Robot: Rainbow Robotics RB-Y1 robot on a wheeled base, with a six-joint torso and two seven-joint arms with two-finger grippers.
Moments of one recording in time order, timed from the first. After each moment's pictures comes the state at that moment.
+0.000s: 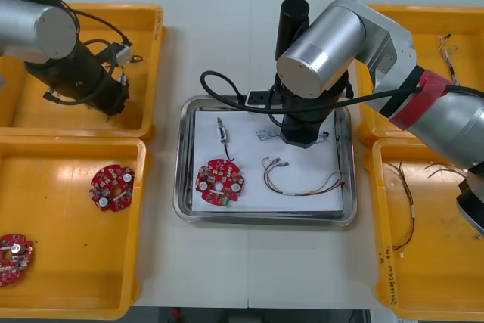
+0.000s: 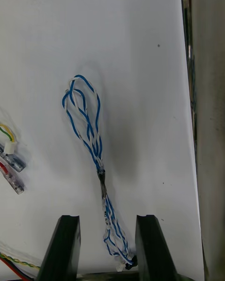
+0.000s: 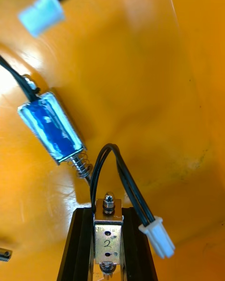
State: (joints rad) right arm -1.03 -0.50 0.77 -1.40 -0.79 1.59 2.01; left arm -0.87 0.78 -0.45 -1.17 0.98 1.36 -1.72
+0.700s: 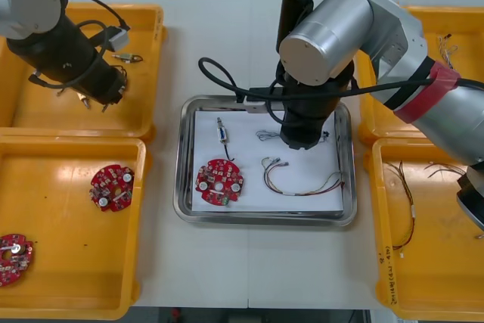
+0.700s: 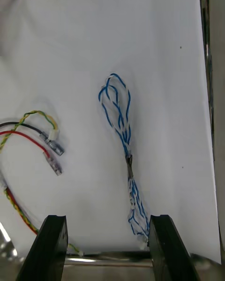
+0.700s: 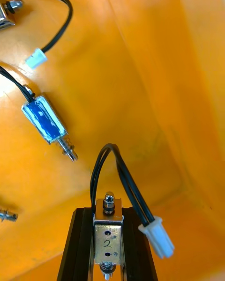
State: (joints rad) right arm -1.03 -0.50 0.71 -1.47 -0.85 1.72 1.99; left arm -0.87 0.78 -0.33 -1.28 0.98 1.53 -1.72
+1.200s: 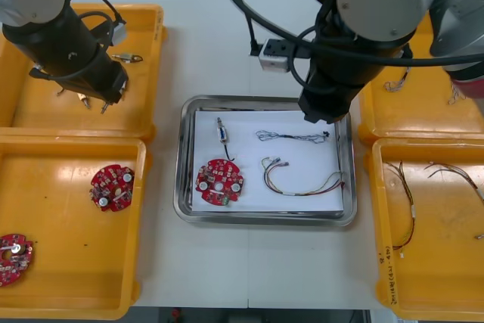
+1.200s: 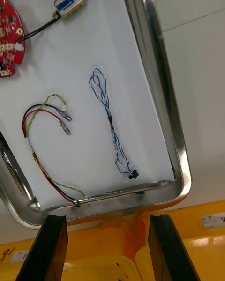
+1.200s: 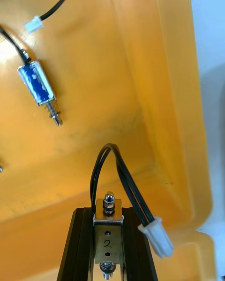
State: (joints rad) right arm -1.03 -0.61 0.51 -1.81 -0.94 1.91 1.79; left arm -0.88 0.78 -0.32 -1.42 0.95 1.69 -1.44
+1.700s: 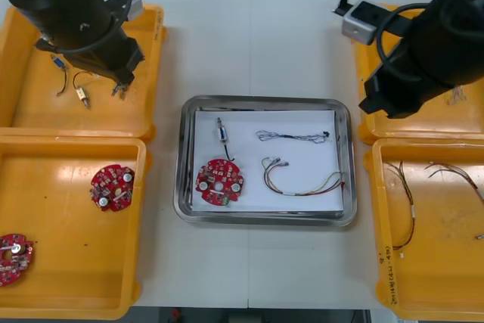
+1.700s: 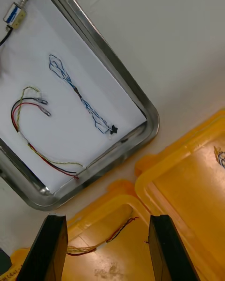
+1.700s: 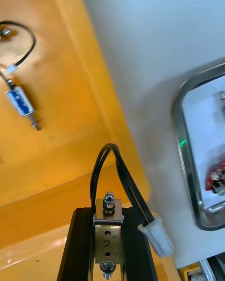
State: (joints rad) right arm -0.83 -0.85 0.24 -2.11 -1.08 1.92 1.49; left arm -0.98 0.74 -0.32 -1.52 0.95 1.82 -1.35
